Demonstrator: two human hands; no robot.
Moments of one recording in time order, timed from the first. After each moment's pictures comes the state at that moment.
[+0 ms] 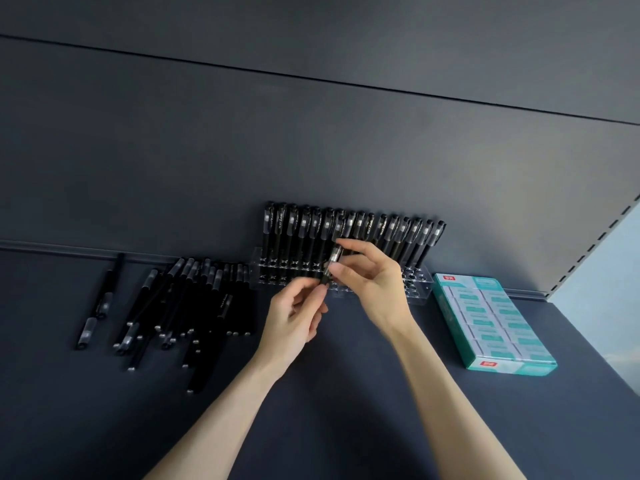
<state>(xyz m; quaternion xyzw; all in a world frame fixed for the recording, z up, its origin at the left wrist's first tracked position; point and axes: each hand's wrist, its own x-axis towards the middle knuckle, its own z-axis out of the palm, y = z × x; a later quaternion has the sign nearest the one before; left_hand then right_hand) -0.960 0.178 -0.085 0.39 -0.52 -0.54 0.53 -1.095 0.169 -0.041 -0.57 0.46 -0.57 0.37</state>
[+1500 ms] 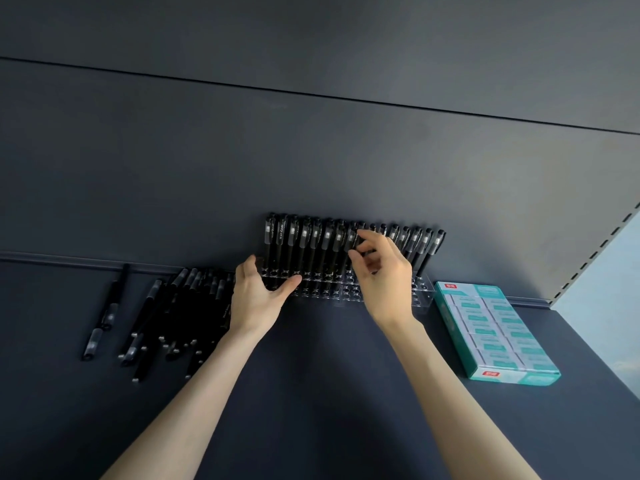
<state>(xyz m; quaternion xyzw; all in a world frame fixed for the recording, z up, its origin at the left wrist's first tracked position) -0.926 0.125 -0.080 0.63 -0.58 -0.27 0.44 -1.103 0.141 -0.046 -0.62 0.55 -0.55 0.04</state>
